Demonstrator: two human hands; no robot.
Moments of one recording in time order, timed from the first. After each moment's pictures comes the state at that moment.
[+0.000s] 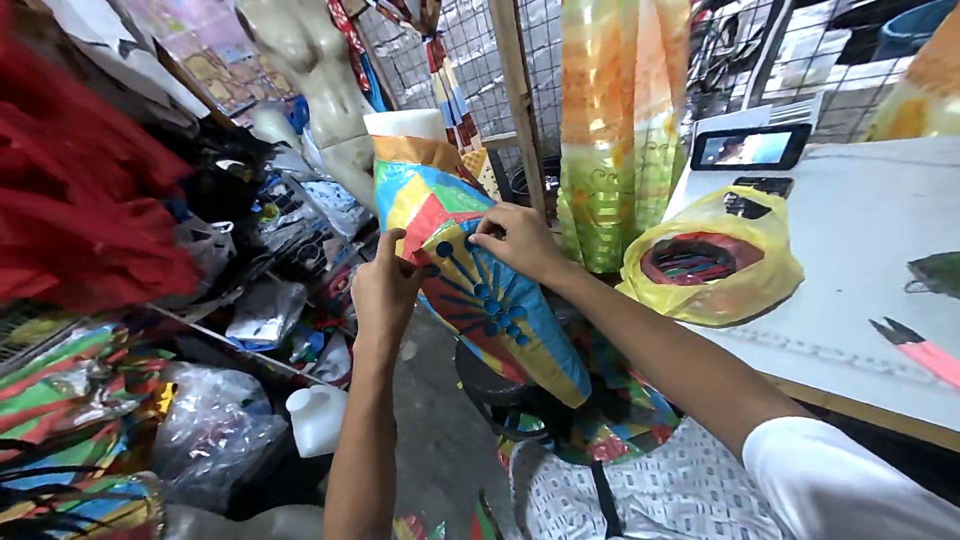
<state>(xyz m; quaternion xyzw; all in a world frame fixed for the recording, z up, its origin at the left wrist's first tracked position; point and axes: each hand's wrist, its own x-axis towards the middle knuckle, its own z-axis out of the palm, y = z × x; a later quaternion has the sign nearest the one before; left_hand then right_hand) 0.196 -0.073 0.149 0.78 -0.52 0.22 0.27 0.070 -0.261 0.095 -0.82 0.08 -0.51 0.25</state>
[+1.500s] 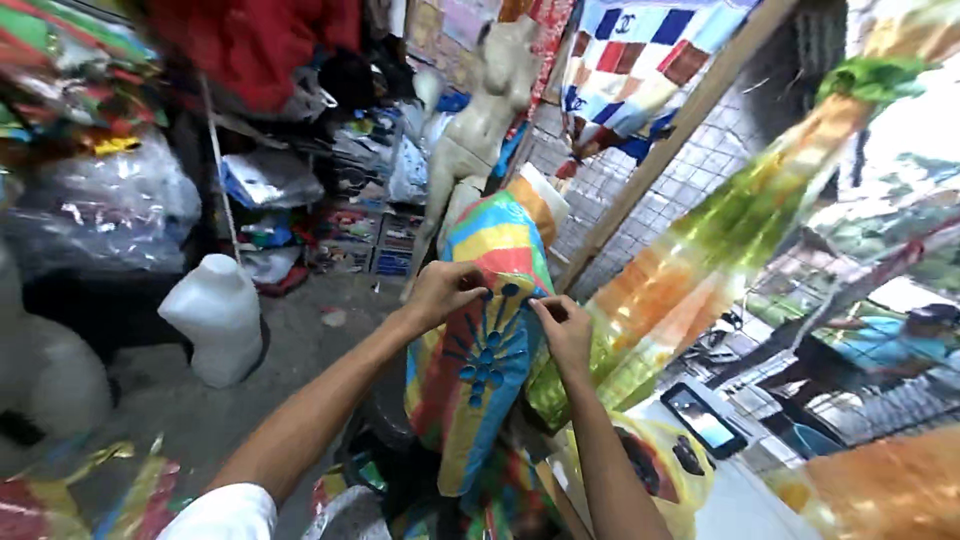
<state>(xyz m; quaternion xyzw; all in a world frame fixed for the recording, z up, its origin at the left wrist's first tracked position) 0.218 -0.085 0.091 0.62 -0.54 0.22 0.52 0.063 -0.271 0.102 -0.85 0.07 -0.47 0.24</state>
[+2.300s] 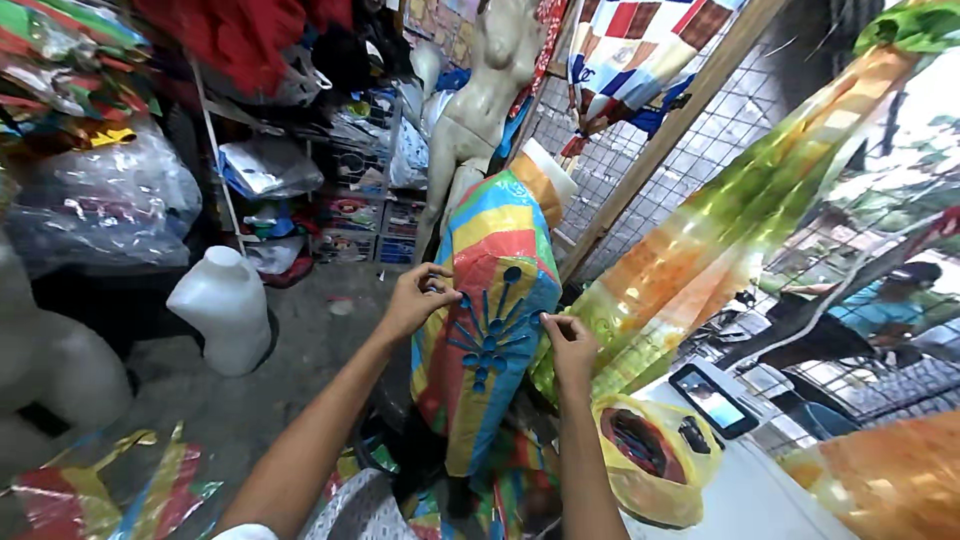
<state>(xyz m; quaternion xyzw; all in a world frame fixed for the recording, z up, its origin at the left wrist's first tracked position) 0.205 -0.068 0.047 0.58 -0.39 -0.02 0.72 0.044 -0.270 0.054 -0.75 0.15 -0.50 0.40</state>
